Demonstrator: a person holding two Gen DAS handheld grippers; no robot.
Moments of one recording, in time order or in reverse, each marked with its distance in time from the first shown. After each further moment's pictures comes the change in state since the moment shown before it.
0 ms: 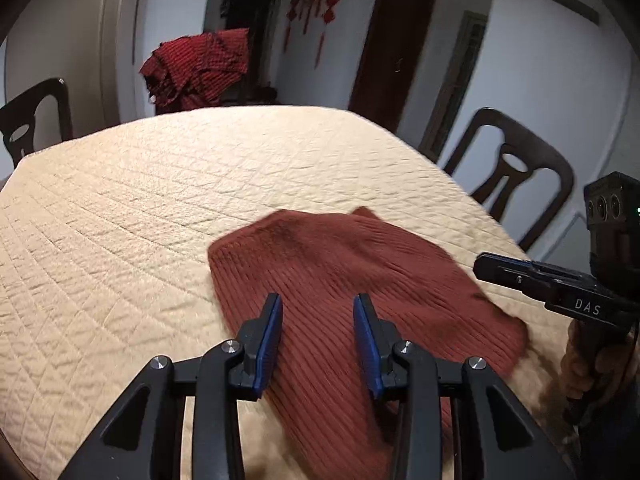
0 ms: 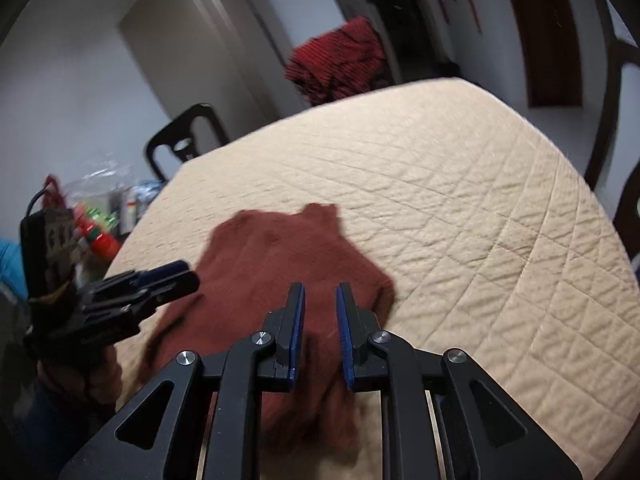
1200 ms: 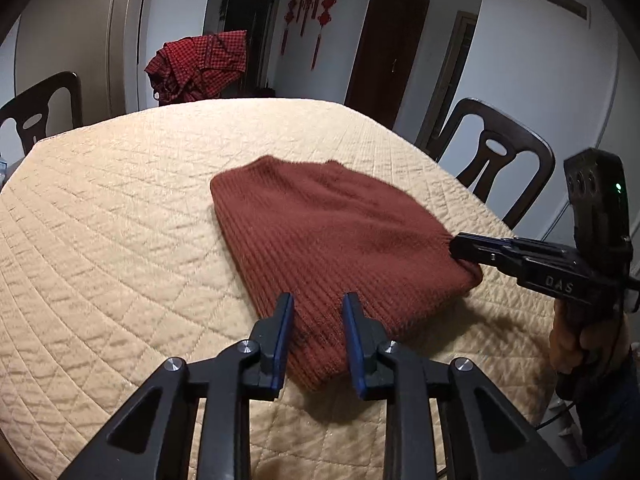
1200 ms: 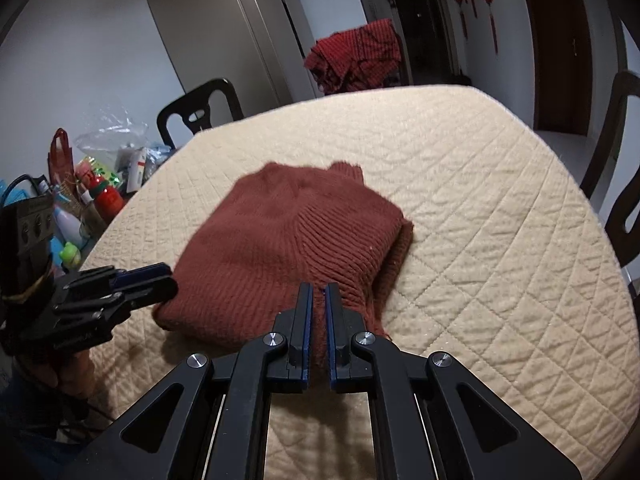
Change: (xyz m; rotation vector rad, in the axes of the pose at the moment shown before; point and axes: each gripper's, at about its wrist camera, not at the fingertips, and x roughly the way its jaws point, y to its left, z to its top) left arm -0.035 -0.016 -0.054 -0.003 -0.004 0.016; right arm -0.007 0.017 -0.040 -0.091 0.039 -0.055
